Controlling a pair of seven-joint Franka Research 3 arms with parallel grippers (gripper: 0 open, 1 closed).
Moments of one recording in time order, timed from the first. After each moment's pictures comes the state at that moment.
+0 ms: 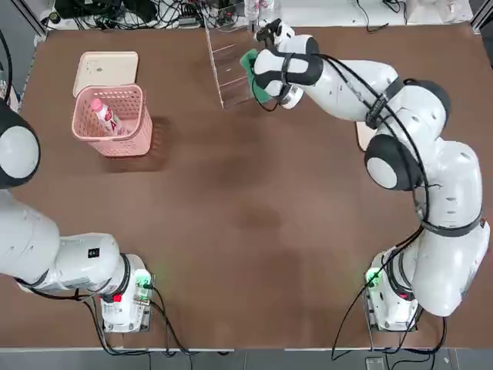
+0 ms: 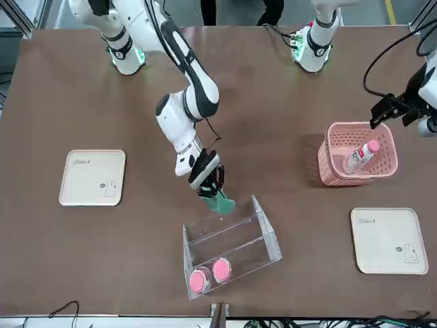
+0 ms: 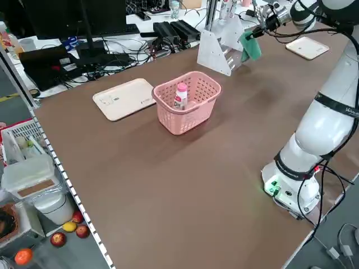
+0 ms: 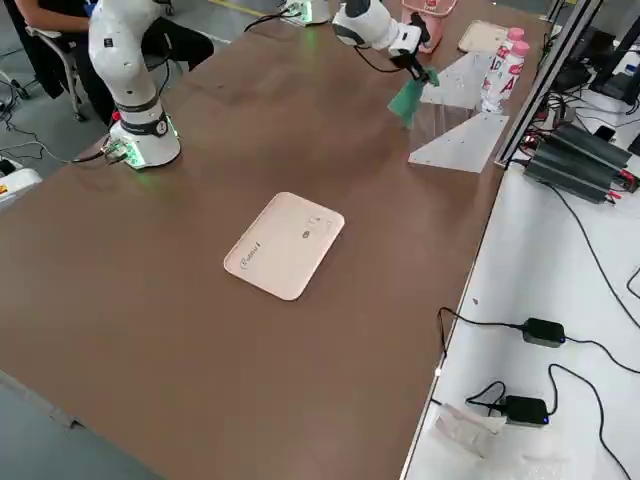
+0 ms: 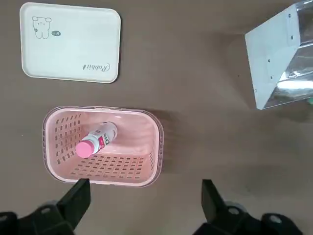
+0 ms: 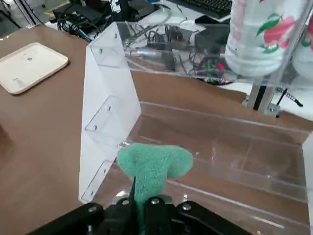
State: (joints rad) left arm 0.11 0.08 -0.22 -1.40 0.02 1.48 -0.16; right arm 0.78 0.70 -0.04 -1.56 1.08 3.09 -0.93
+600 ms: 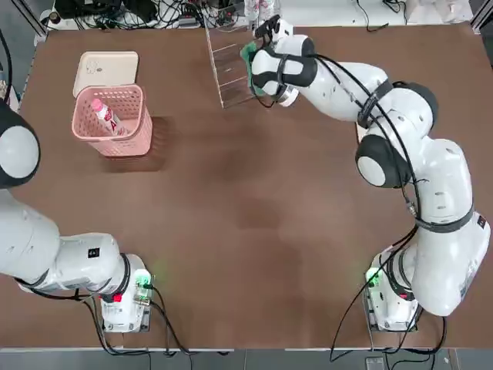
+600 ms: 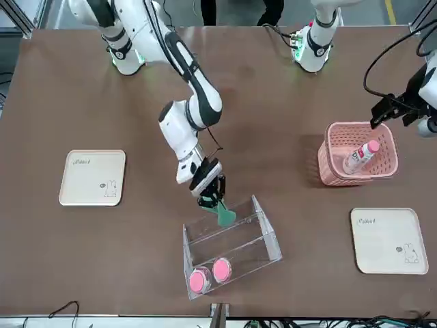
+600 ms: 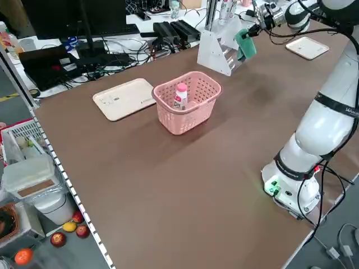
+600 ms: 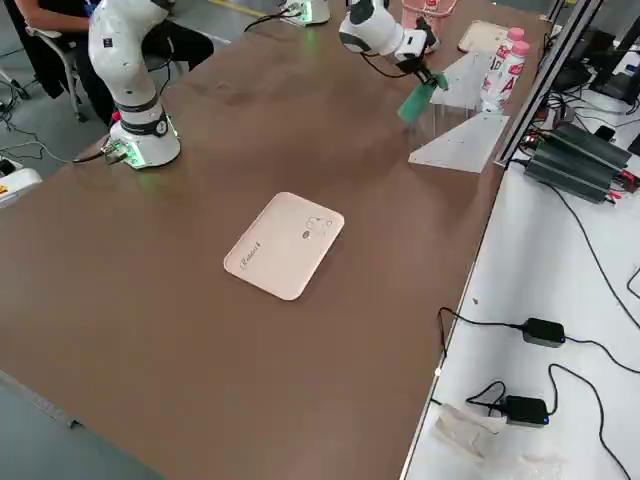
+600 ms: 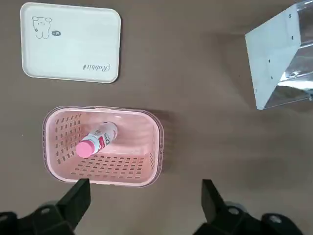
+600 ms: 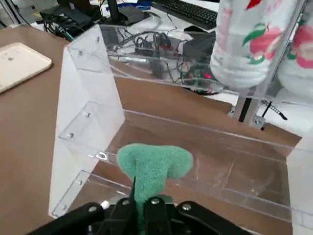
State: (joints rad) left arm 0.11 0.08 -0.22 -1.40 0.02 1.48 -0.16; right arm 0.78 0.78 -0.04 -1.48 1.05 3.16 -0.94
